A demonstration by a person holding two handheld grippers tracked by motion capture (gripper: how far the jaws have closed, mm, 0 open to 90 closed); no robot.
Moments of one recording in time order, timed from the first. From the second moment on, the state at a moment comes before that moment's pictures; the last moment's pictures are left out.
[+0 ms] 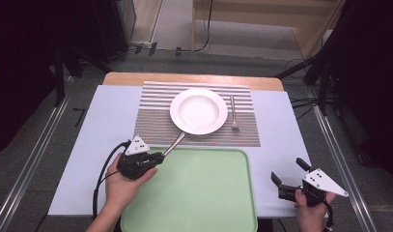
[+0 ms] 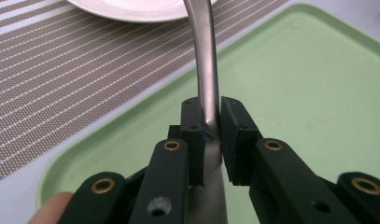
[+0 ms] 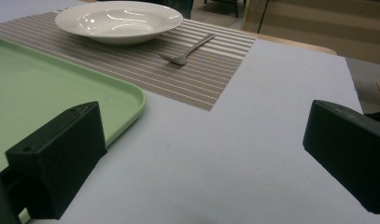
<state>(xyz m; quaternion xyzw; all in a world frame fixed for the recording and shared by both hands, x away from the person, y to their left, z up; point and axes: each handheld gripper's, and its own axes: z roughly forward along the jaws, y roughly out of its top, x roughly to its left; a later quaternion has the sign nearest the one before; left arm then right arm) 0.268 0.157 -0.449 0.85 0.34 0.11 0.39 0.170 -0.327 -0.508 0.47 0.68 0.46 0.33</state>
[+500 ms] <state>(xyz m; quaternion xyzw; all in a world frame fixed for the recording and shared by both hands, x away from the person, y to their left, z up) 0.245 0.158 -0.464 0.85 0.34 0.09 0.40 0.170 -0.326 -0.508 0.47 0.68 0.46 0.33</state>
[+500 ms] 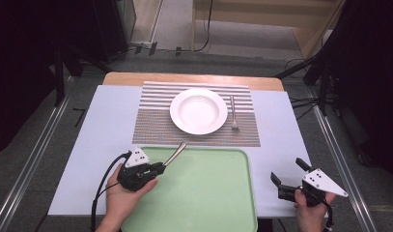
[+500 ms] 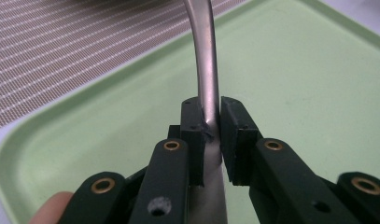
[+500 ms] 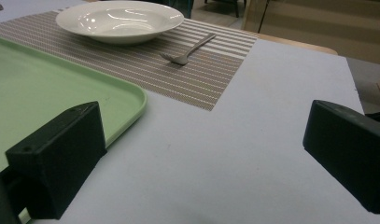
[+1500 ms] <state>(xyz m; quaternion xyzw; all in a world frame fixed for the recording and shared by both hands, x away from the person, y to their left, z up) 0.219 0.144 -0.494 0.87 0.34 0.09 0.35 0.170 -0.324 -0.509 0.47 0.68 0.46 0.33</state>
